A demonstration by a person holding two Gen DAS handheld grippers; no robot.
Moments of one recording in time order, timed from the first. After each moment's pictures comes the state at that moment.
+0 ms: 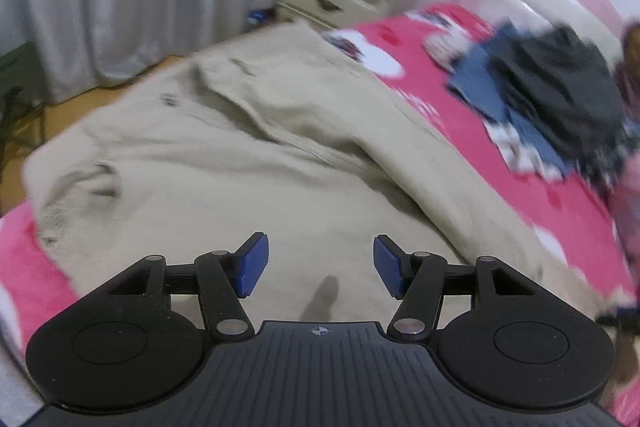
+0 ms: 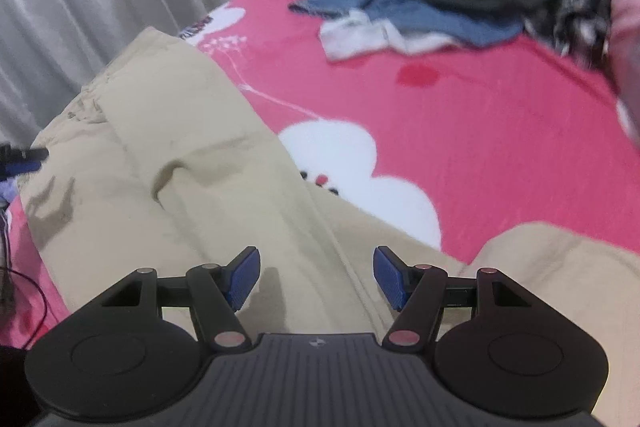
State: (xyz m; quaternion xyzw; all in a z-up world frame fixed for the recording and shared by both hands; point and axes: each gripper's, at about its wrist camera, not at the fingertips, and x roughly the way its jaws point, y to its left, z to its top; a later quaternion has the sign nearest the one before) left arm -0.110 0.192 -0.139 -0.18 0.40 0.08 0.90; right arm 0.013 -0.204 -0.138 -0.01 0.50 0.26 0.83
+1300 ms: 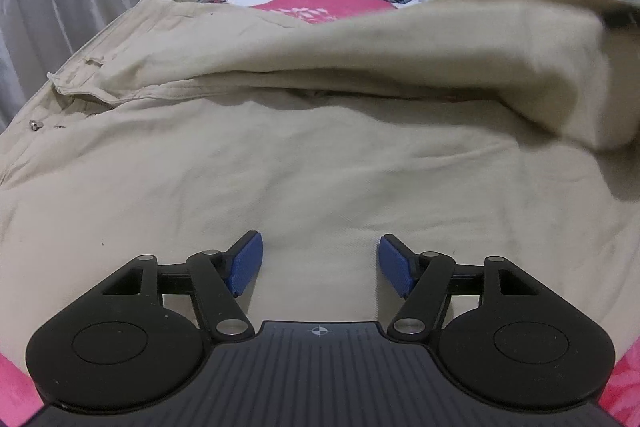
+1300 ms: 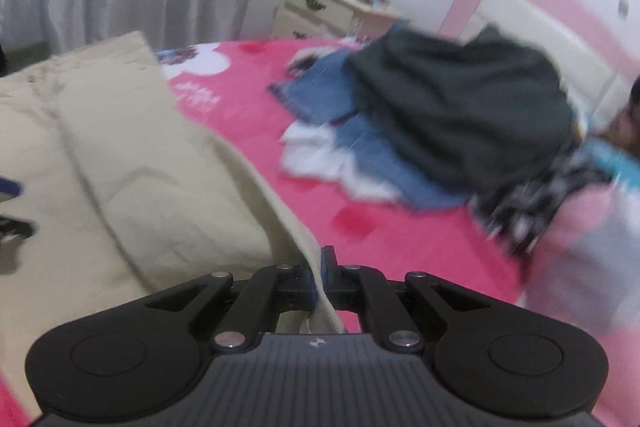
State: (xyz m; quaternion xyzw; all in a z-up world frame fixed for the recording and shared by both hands) left arm -0.094 0.103 -0.201 0.00 0.44 -0.02 0.90; right arm 0.042 -0.153 -0.064 -0.25 0.33 0.20 0.89
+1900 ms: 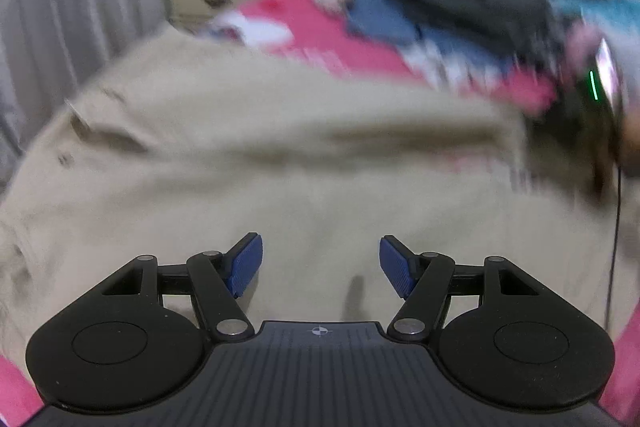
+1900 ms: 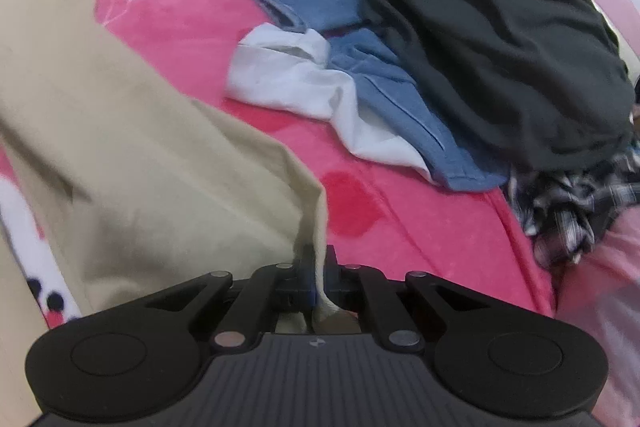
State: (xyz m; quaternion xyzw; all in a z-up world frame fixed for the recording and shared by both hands) left arm -0.081 0.157 -0.144 -0.06 0.41 -0.04 0.91; right arm 0.150 -0.127 -0.190 -0.31 0.40 0.17 0.84
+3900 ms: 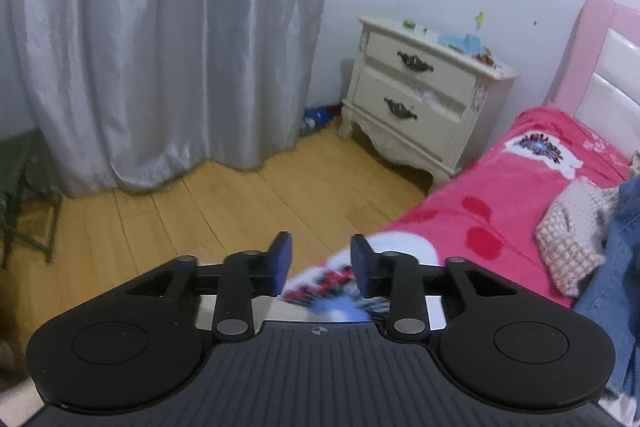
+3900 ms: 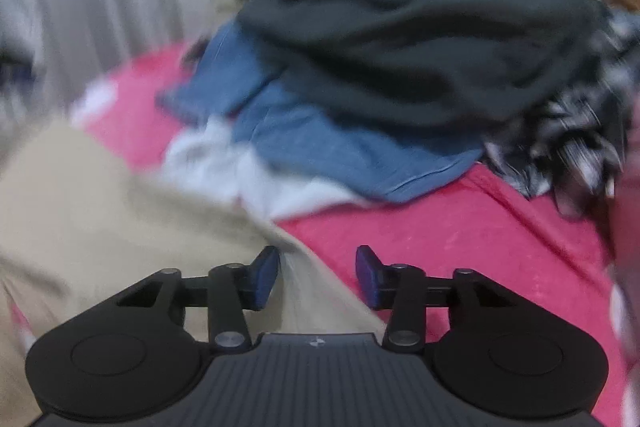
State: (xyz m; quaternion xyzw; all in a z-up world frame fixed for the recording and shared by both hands) left arm 0.189 0.276 -0.132 -0.15 0.29 0.25 0.91; right arm 0.207 -0.223 -0.162 -0.02 0.39 0.18 0.90
